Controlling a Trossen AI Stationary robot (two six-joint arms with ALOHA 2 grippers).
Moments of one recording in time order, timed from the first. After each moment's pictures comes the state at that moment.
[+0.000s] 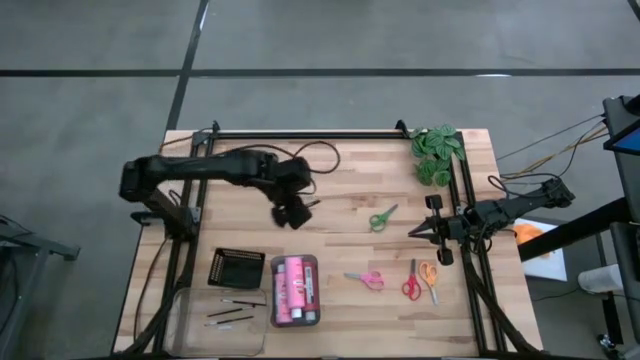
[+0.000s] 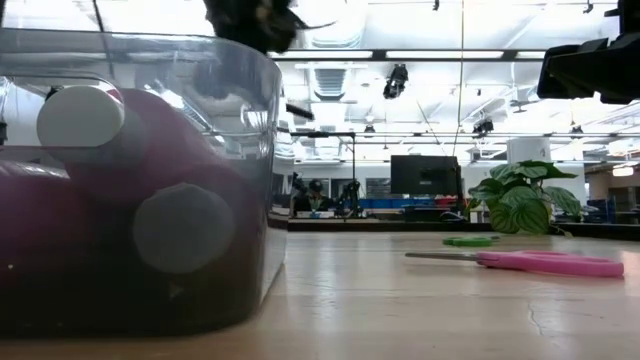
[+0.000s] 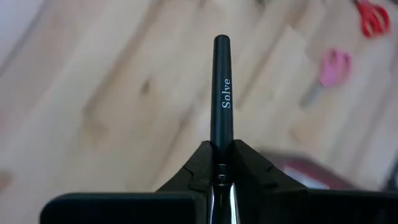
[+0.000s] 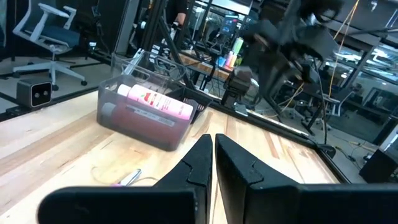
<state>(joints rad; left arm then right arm) 0.11 1.62 1.45 -1.00 0.09 -0.50 0.36 0.05 0.01 0.03 0.16 -0.31</state>
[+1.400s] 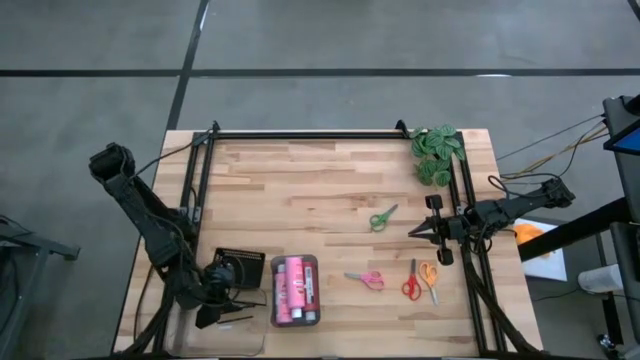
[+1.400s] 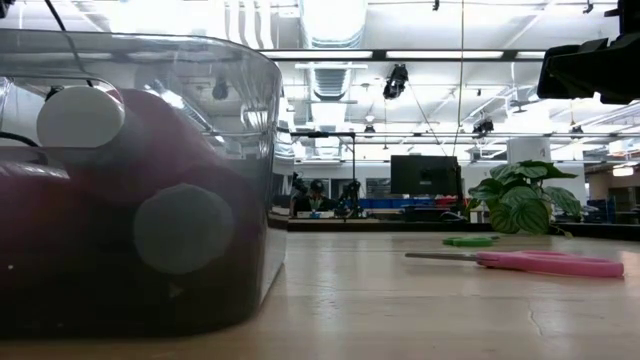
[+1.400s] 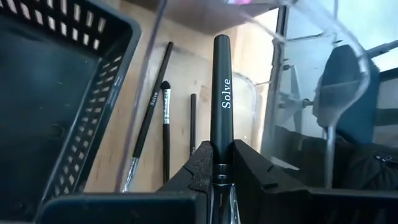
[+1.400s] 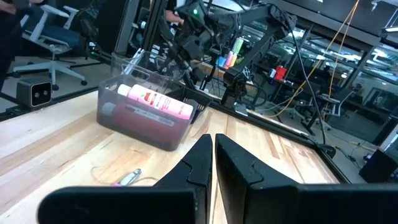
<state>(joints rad) -0.95 1.15 0.59 -0.35 -0.12 -1.21 0.36 0.05 0.01 0.03 0.16 -0.31</state>
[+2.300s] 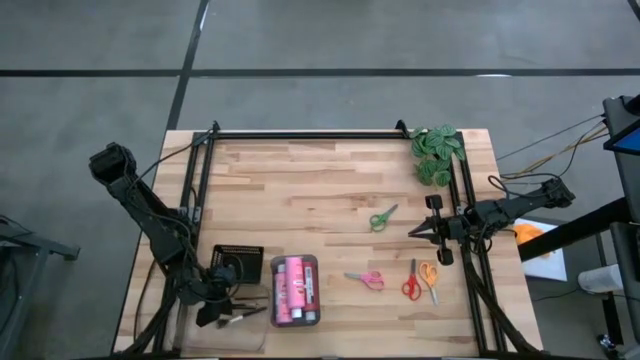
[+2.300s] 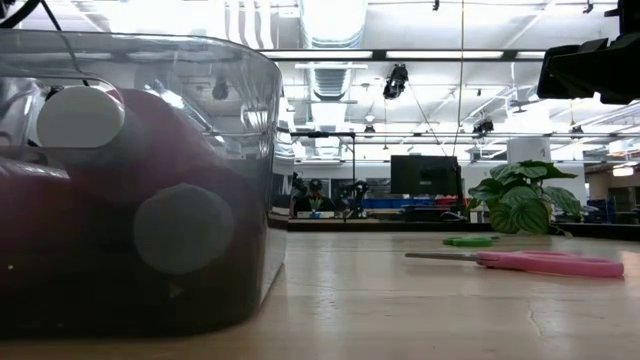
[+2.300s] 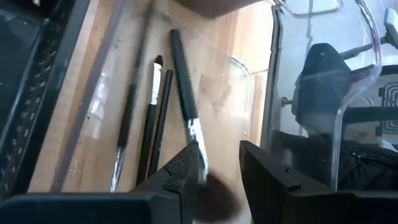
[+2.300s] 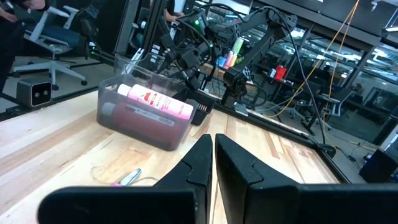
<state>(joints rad) -0.95 1.15 0.44 -0.12 -0.08 -1.25 0.36 0.05 0.01 0.03 0.16 -0.31</state>
